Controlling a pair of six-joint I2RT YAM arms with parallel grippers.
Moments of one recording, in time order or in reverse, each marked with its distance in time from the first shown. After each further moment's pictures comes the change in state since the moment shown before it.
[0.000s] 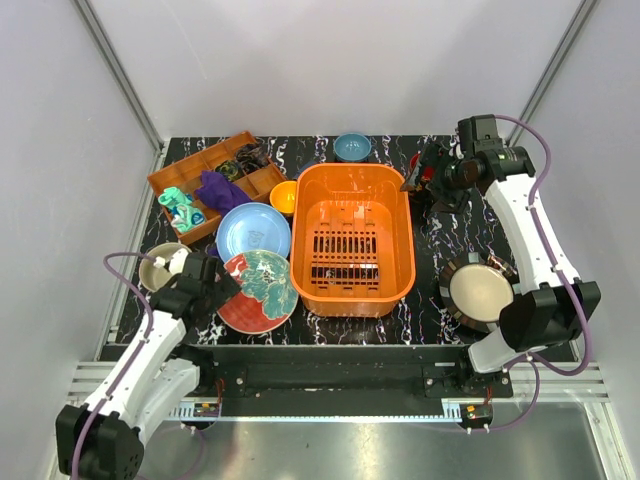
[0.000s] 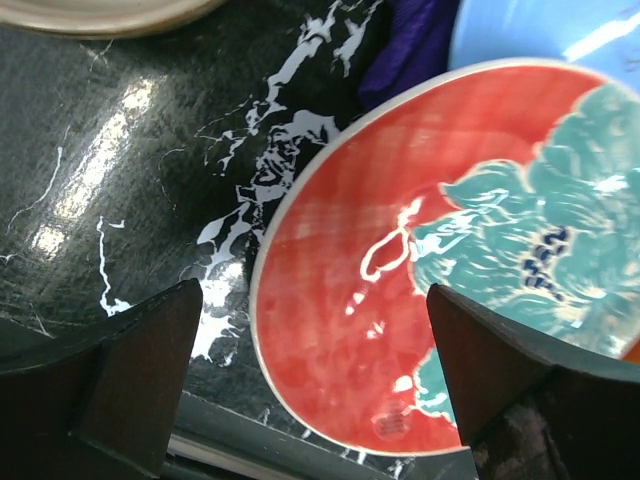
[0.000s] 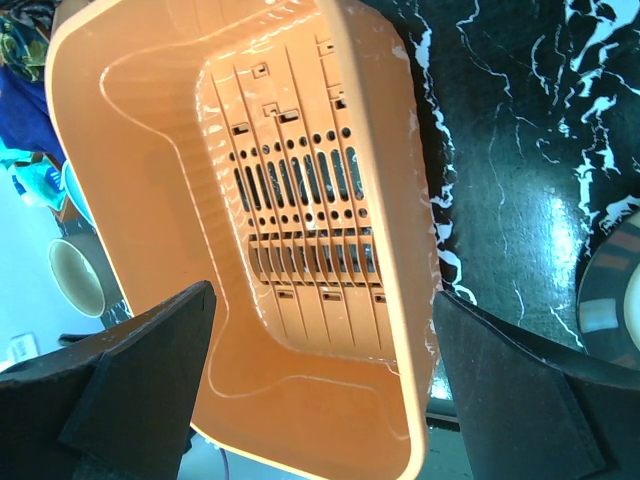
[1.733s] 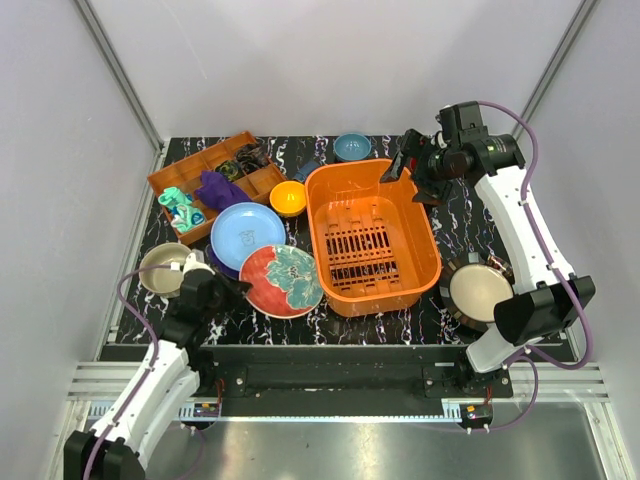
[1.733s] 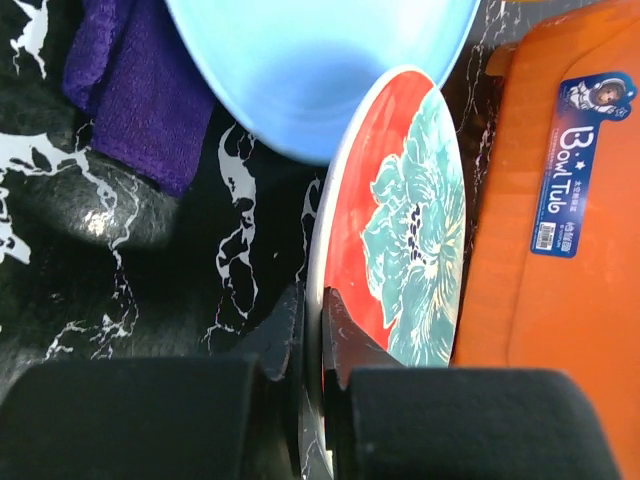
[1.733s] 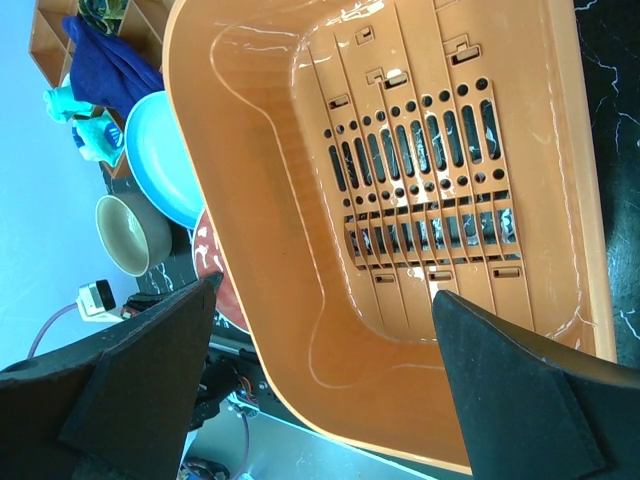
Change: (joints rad) left arm 0.000 -0.203 -0.304 0.530 0.303 -0.050; right arm 0.116 0.059 0.177 -0.058 -0.027 0.054
